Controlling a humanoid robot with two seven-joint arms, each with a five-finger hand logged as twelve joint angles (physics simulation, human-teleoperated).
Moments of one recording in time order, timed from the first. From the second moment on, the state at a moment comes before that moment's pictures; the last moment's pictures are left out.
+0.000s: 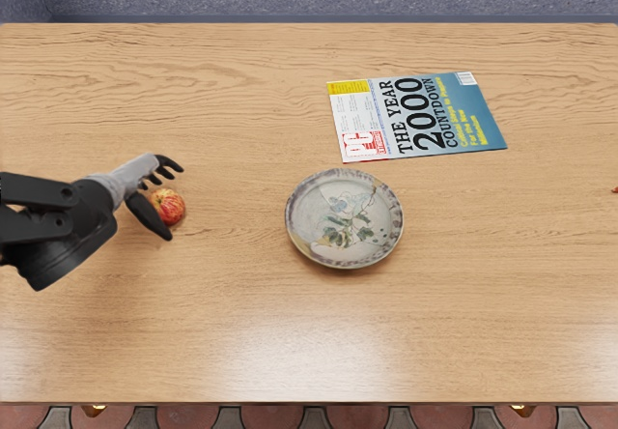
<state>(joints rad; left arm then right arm) -1.48 0.57 0.65 -1.55 0.34 0.61 0.21 -0.06 0.00 0.08 0.16 -0.04 0.09 -0.06</state>
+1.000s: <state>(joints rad) -1.54 0.53 0.71 -1.55 0.33 0.61 0.27 -0.06 0.00 0.08 0.16 -0.04 0.09 -0.06</state>
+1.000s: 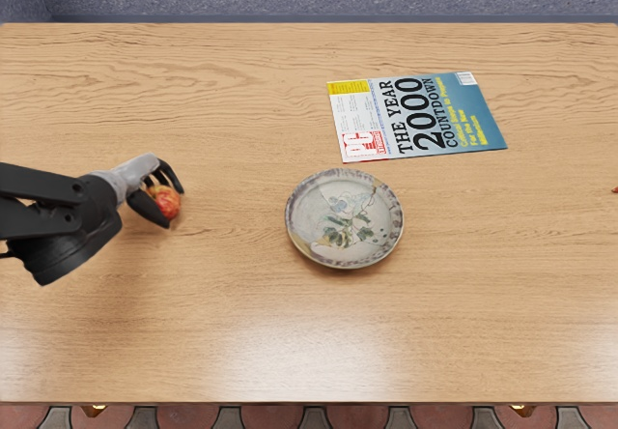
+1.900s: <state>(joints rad) -1.74 0.18 0.61 -1.52 0.21 0.61 0.26 -0.06 0.00 0.08 0.16 -0.04 0.09 -0.06</state>
